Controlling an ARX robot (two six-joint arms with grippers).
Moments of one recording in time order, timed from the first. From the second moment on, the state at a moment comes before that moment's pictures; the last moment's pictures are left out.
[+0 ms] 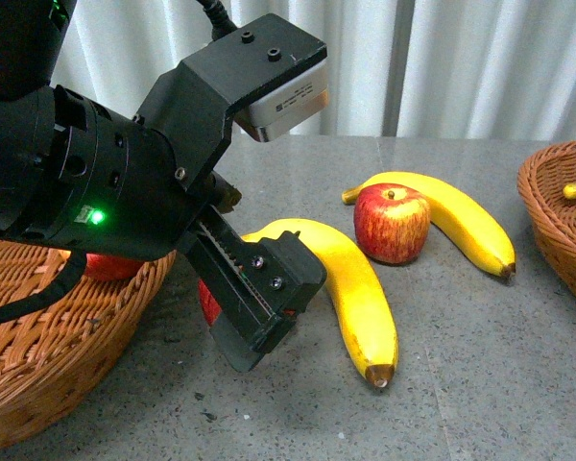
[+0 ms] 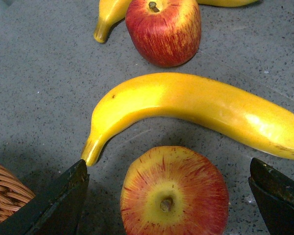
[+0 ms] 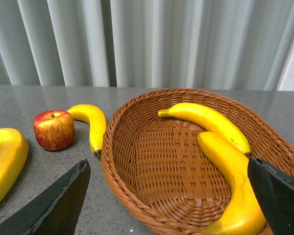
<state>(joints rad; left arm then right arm) -0.45 1.56 0.86 0.03 0.15 0.48 0.00 0.00 0.01 0.00 0.00 -0.01</state>
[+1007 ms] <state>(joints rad) -0.41 1.70 0.91 0.04 0.27 0.56 0.00 0.00 0.01 0.00 0.00 -0.01</state>
